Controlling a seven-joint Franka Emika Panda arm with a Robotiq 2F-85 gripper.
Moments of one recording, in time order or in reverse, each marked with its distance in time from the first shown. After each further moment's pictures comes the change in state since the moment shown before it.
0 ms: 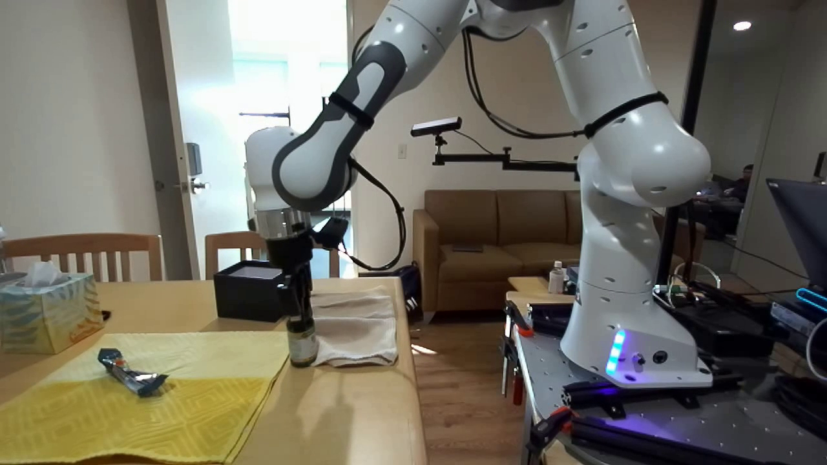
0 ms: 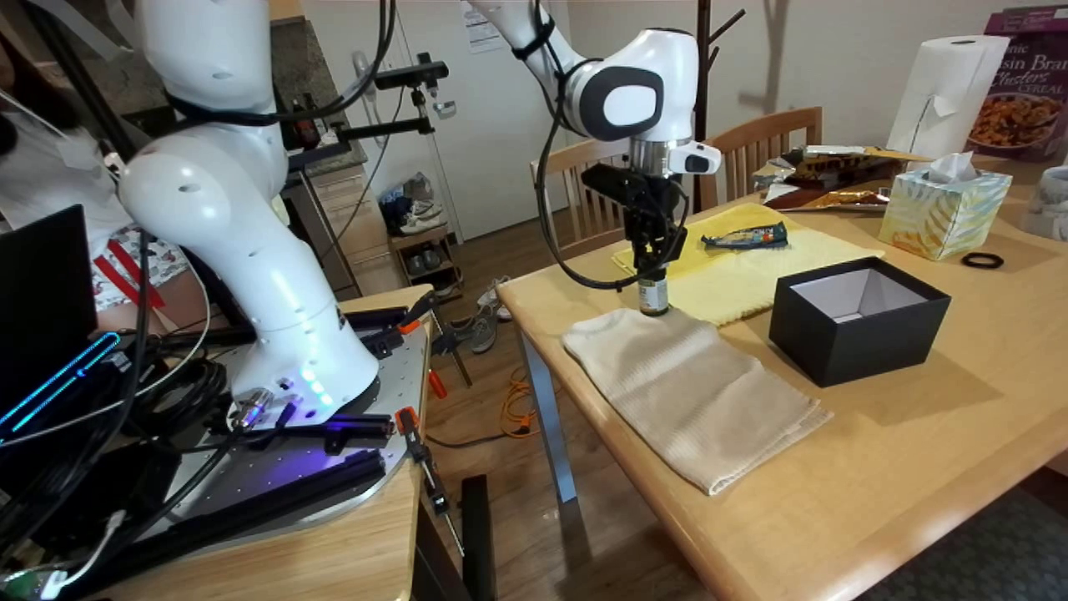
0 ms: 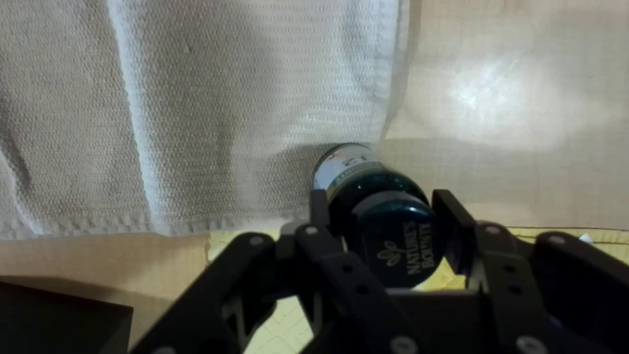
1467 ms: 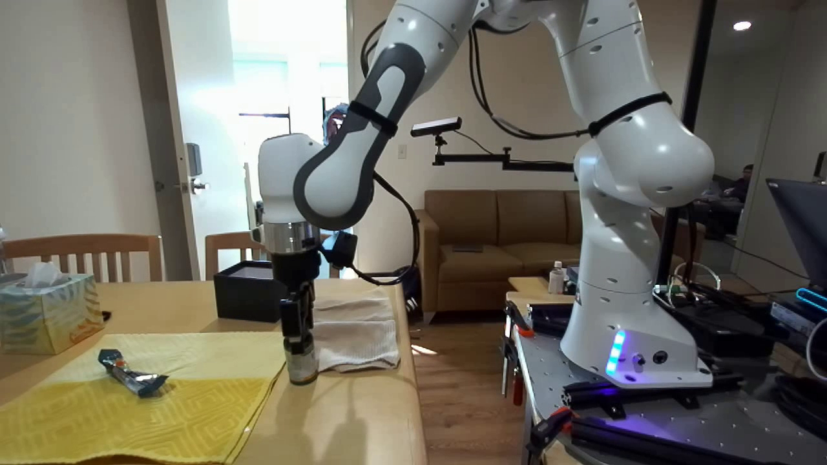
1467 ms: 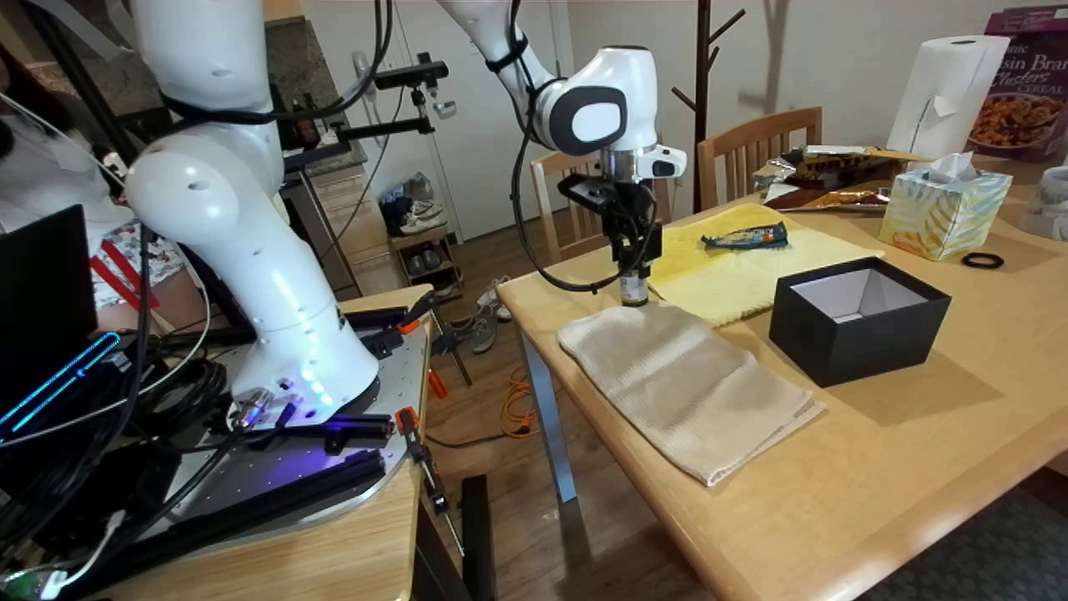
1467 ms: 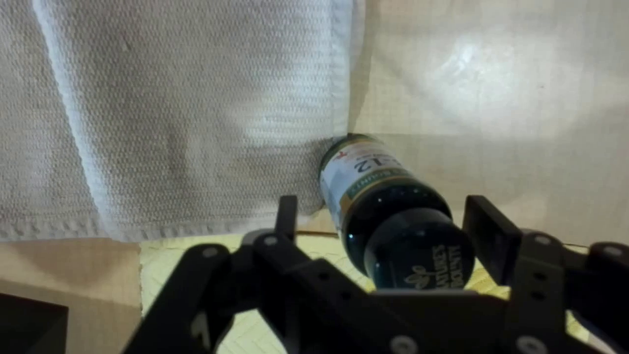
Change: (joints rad) arm 0.062 -0.036 0.010 -0.129 0.000 0.174 0.050
